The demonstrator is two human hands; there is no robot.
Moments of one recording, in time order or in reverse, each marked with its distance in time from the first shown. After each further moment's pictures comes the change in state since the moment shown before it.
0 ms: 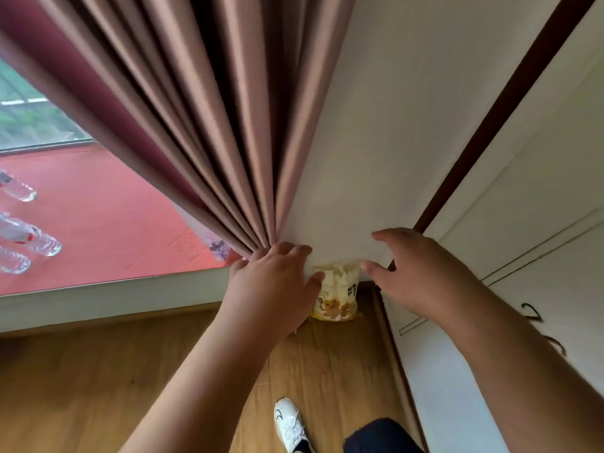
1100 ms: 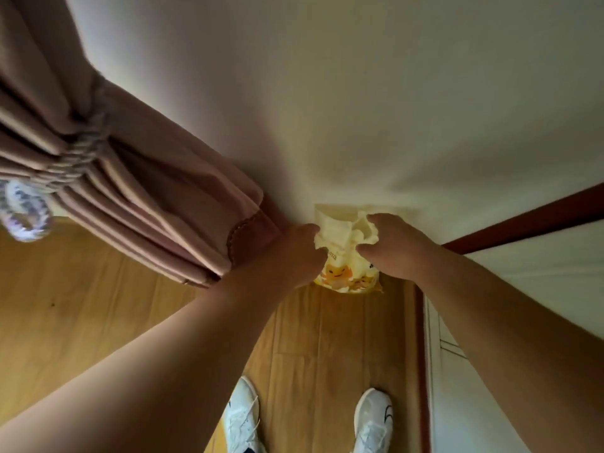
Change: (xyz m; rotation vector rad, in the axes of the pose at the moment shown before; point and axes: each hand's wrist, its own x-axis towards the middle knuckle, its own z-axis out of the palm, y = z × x) left_hand 0.342 -0.111 0.523 -0.423 -0.298 -0.356; right_hand 0.401 0.212 0.407 -0.003 -0.472 0.012
